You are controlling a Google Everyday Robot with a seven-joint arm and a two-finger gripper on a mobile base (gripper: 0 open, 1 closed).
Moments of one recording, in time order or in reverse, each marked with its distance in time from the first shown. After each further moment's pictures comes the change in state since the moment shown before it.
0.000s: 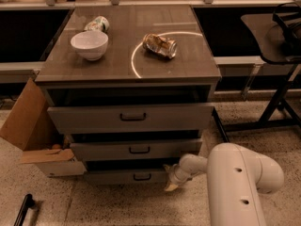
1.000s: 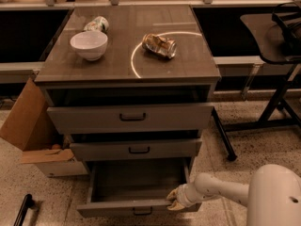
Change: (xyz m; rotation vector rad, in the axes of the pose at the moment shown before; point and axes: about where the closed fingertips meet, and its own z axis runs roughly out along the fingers) arm -0.012 0.101 -0.029 -0.027 -0.174 0.023
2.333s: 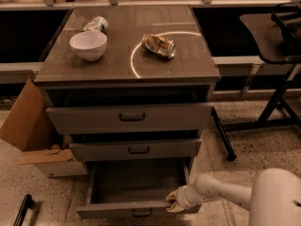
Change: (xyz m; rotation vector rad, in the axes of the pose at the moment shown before) arm -0.006 0.015 0.003 -0.028 -0.049 -0.003
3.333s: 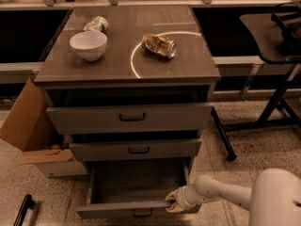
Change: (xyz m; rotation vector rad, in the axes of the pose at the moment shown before) arm 0.001 0.000 0.000 0.000 0.000 0.000
